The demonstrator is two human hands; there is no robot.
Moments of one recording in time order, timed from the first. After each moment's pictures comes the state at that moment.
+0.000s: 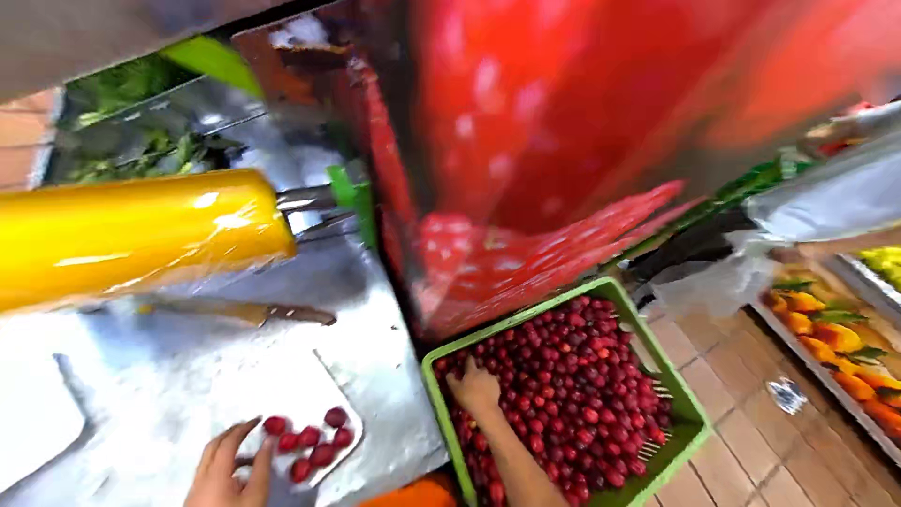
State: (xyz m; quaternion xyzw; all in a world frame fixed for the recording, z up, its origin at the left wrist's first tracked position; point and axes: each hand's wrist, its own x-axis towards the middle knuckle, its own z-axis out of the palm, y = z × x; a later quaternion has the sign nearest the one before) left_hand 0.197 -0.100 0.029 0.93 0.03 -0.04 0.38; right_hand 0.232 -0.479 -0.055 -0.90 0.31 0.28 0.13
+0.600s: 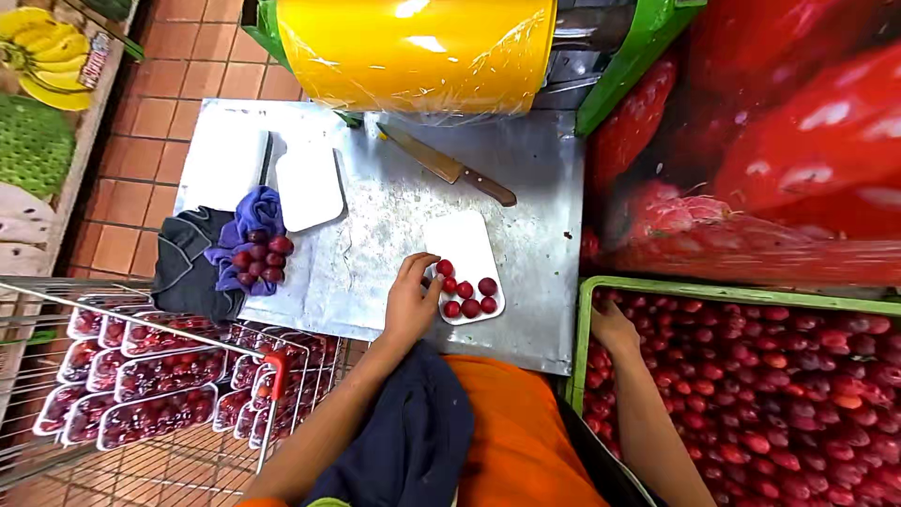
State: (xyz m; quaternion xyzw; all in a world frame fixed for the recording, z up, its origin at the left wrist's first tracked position) left_hand 0.189 -0.099 0.018 0.91 0.10 -0.02 0.40; right_hand 0.227 -0.477 -0.067 -0.89 0.25 0.30 0.23
